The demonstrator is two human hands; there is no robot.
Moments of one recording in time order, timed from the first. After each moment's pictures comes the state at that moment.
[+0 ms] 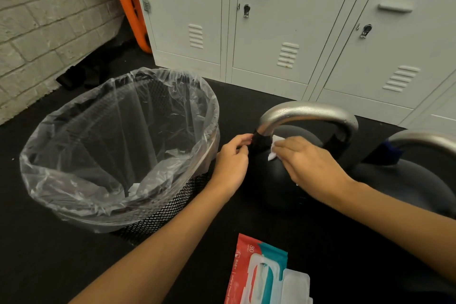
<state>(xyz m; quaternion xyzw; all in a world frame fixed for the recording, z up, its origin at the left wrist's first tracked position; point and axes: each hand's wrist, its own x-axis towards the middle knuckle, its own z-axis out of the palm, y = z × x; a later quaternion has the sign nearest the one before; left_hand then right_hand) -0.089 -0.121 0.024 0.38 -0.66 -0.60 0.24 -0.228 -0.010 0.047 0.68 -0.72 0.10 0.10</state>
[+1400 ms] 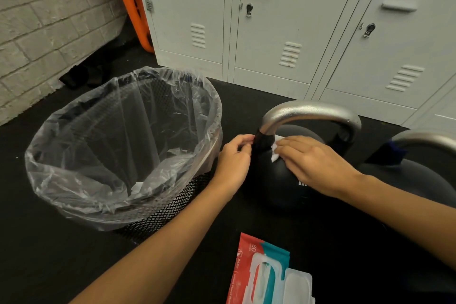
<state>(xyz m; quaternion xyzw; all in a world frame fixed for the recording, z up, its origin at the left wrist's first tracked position) -0.089 -0.121 0.026 0.40 -0.65 -0.60 0.24 -0.253 -0.011 0.036 0.76 -0.63 0.10 0.13</state>
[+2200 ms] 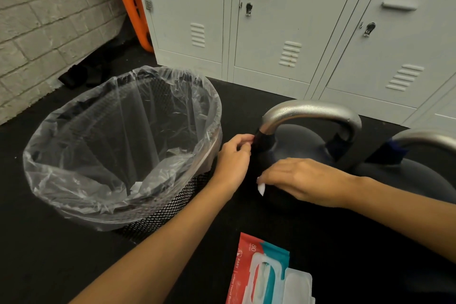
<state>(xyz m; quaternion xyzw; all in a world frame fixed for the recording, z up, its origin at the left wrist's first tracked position) -0.090 -0.121 0.025 0.40 -0.64 -0.61 0.25 -0.232 -0.006 0.053 0.82 -0.56 0.04 -0.10</state>
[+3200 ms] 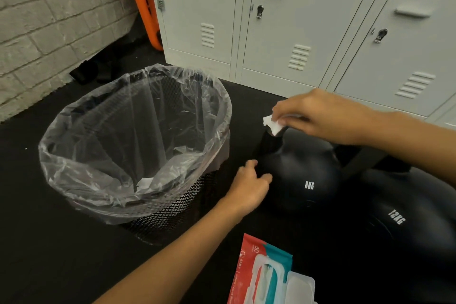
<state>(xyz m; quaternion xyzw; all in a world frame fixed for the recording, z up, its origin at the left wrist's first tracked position) -0.080 -0.094 0.016 0.43 -0.67 -0.60 0.07 -0.243 -0.061 0.146 0.74 -0.67 0.04 -0.04</state>
